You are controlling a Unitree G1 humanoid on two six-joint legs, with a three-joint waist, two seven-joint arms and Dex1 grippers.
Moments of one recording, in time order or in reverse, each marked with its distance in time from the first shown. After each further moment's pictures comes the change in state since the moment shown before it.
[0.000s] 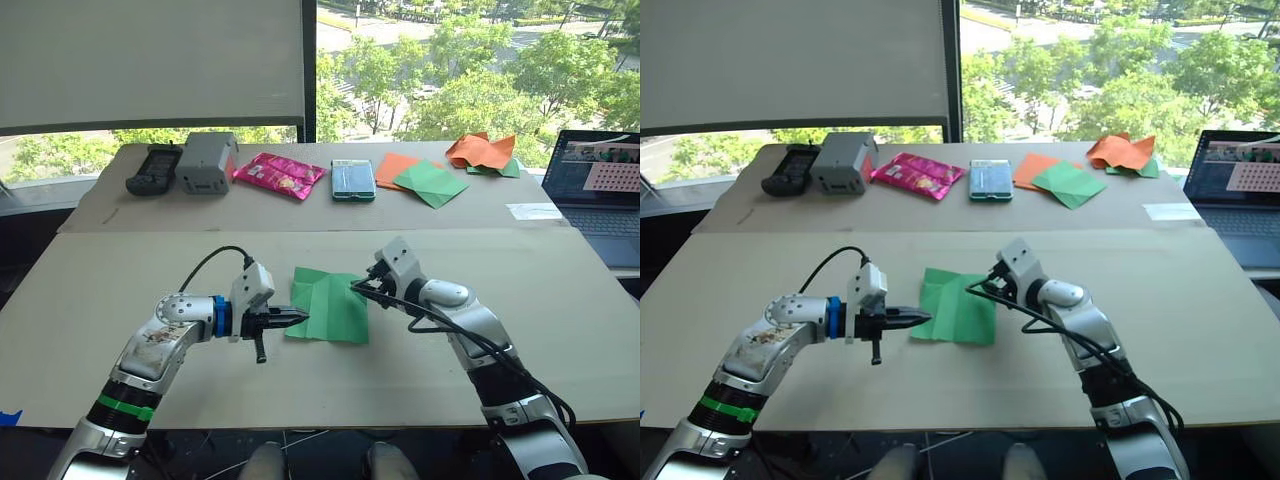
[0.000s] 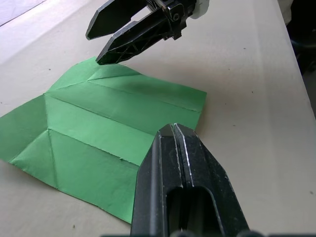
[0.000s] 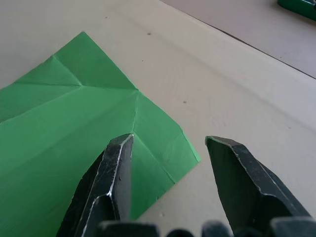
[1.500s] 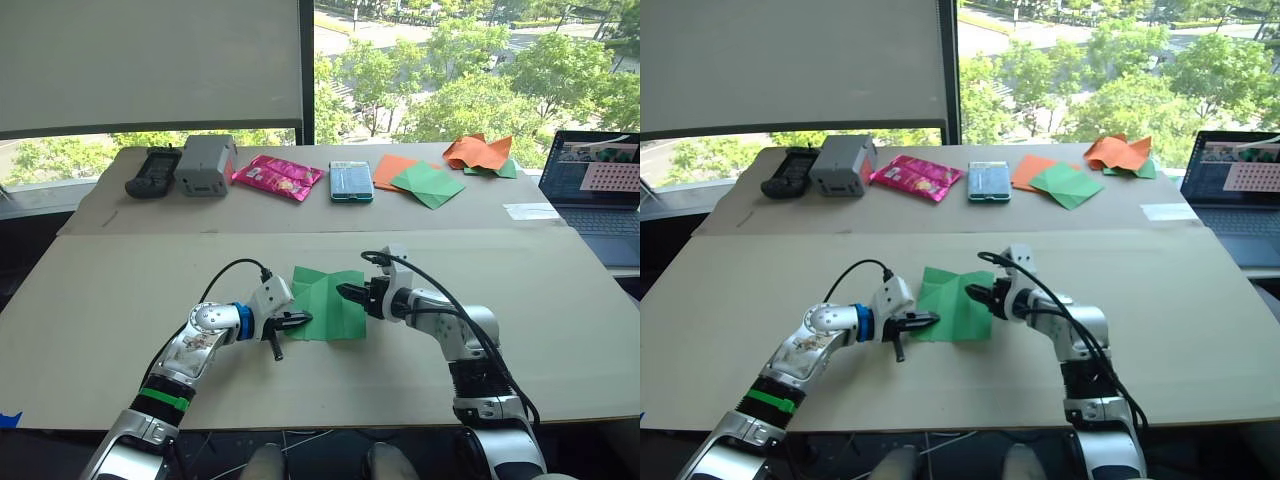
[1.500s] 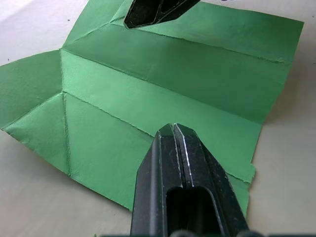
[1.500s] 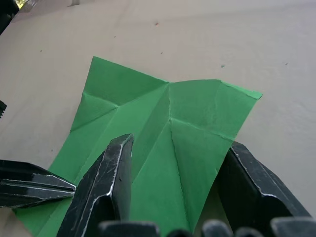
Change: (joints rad) left arm -0.035 -0.117 -0.088 0.256 0.220 -0.198 0.106; right arm -0.032 0.219 -0.262 0.042 0.266 0.383 -0.122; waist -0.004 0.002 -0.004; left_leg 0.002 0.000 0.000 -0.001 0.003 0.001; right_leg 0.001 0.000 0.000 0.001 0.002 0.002
